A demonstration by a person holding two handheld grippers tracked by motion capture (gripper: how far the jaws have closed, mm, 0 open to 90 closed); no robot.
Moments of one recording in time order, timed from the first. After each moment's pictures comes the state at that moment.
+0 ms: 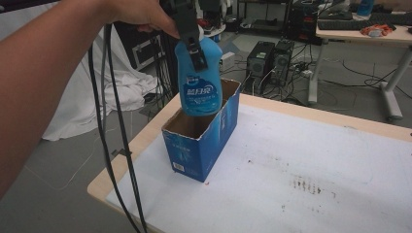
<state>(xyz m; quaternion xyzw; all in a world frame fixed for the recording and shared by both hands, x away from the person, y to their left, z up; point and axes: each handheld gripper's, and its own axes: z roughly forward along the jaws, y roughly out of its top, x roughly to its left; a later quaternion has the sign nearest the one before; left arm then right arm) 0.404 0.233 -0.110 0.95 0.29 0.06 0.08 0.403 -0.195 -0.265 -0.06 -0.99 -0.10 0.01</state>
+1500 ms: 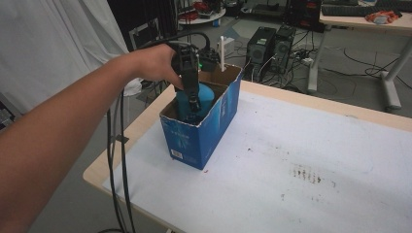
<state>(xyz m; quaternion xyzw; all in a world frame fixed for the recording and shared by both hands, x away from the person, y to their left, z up) 0.427 0.251 -0.258 0.95 0.31 0.03 0.03 0.408 -0.195 -0.269 -0.07 -0.99 -0.09 0.01</state>
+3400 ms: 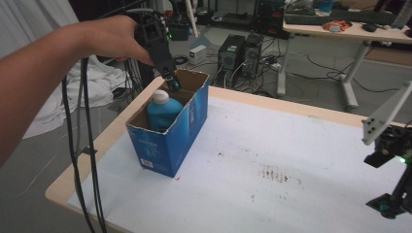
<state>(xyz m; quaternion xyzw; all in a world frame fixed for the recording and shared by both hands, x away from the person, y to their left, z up) 0.416 0.218 -0.173 0.94 0.30 0.09 0.10 0.405 -0.195 -0.268 -0.07 -0.99 -0.10 0.01</state>
